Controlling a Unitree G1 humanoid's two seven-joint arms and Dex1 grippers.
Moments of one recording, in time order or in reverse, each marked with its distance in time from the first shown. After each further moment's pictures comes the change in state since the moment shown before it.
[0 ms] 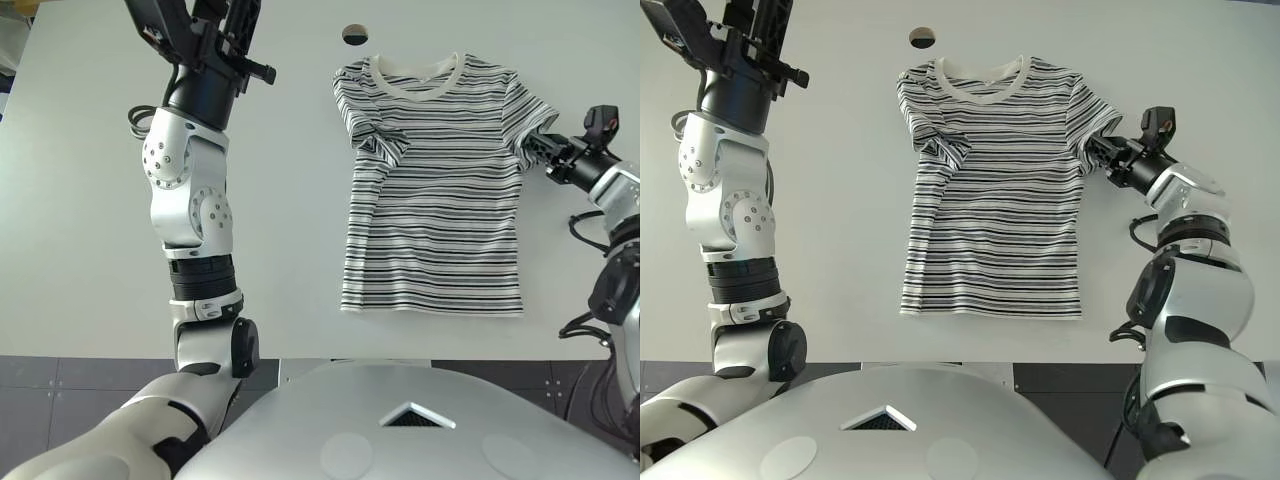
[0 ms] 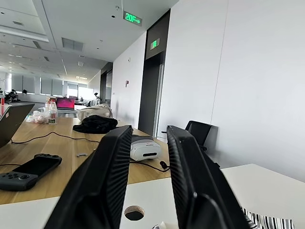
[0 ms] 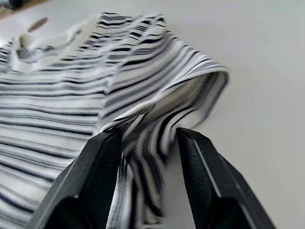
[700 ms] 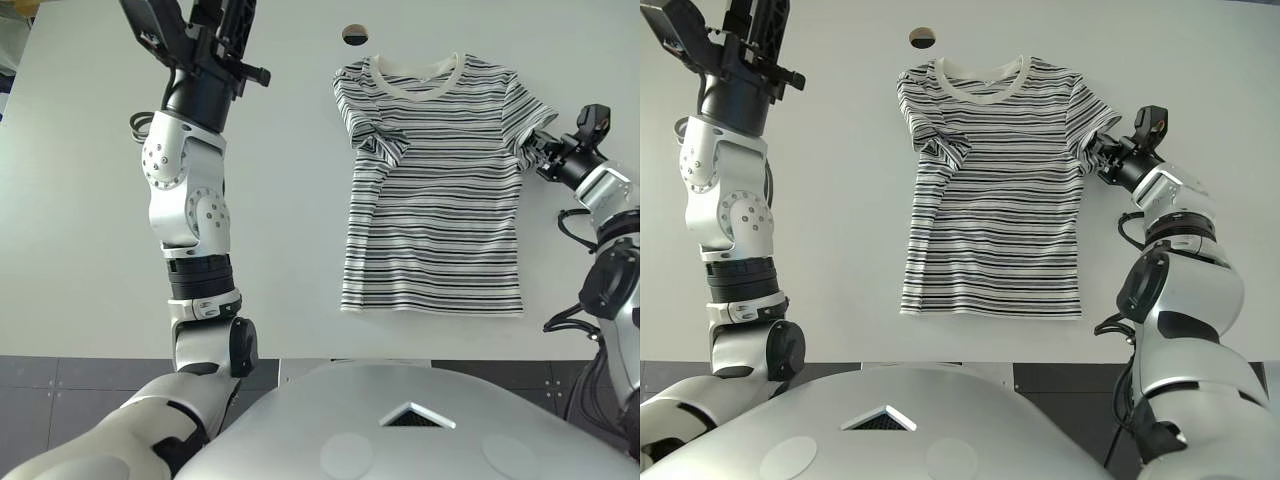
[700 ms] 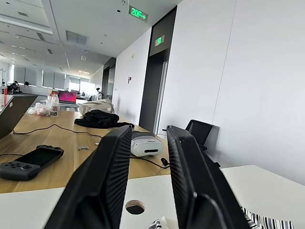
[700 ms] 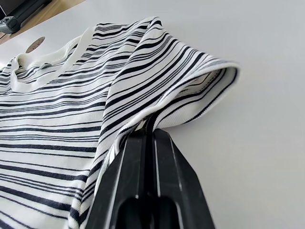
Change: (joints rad) left arm 0.000 0.007 0.014 0.031 -0.030 0.006 0.000; right arm -0.007 0.023 -0.049 0.017 0.013 0.013 -0.041
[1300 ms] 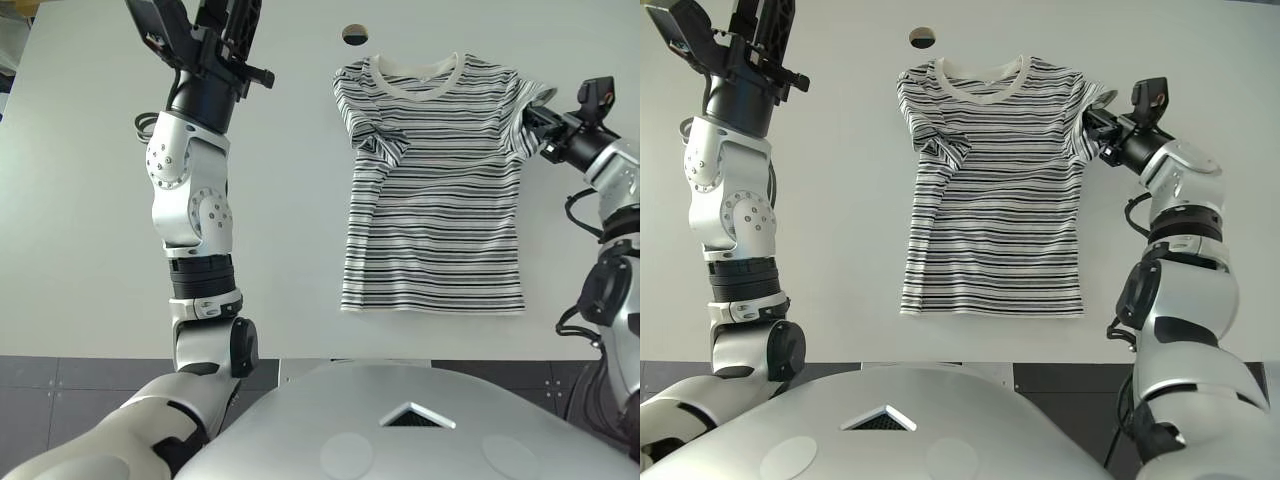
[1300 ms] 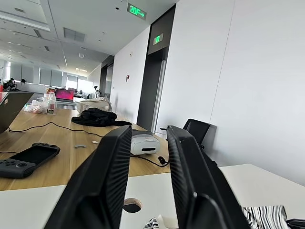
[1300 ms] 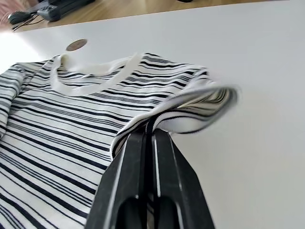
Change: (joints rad) left arm -0.001 -0.001 -0.010 0.011 -0.011 0.000 -0.001; right arm 0.055 0.014 0.111 -0.258 -0.041 -0.027 0.089
